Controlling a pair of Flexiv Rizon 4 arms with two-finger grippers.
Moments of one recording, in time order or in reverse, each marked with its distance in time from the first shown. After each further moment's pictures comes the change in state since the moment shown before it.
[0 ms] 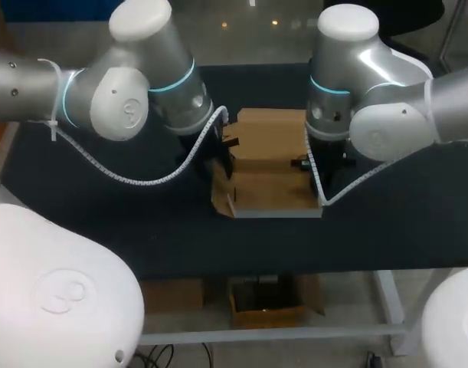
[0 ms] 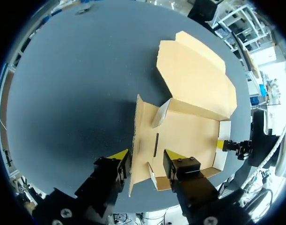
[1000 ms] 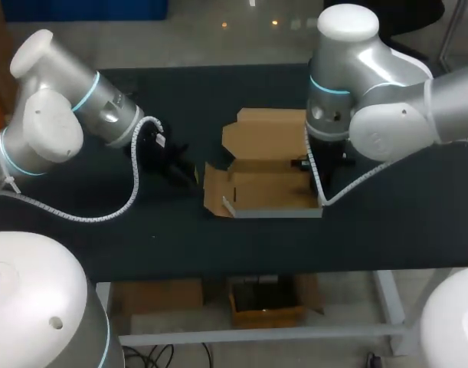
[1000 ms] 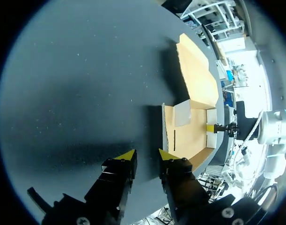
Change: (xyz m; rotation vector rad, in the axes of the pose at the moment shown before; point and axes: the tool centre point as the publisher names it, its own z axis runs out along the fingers) left arm -0.065 -0.014 0.009 -0.097 0.367 0.135; right arm 0.000 0.000 0.000 0.000 0.000 0.000
